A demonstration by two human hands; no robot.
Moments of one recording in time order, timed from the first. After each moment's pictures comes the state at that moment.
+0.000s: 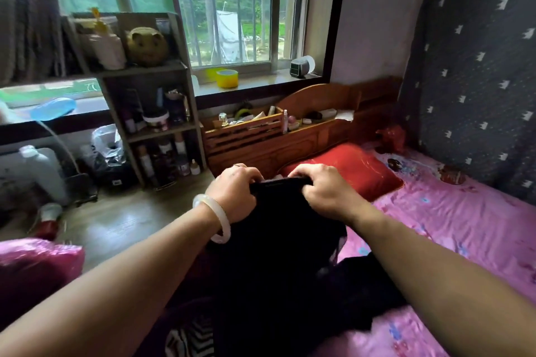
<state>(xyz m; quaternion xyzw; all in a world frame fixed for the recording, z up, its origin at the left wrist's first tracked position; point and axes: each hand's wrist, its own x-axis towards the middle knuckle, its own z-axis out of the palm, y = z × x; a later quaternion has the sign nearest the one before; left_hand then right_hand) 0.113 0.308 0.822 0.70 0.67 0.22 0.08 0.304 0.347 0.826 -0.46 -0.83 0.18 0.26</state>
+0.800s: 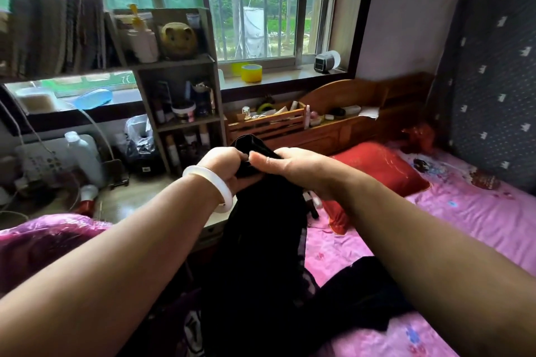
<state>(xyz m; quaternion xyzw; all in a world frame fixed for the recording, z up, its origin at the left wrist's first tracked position) 0.097 0.281 0.867 0.20 0.58 0.55 0.56 0.241 0.312 0.874 -0.39 -0.74 0.52 0.14</state>
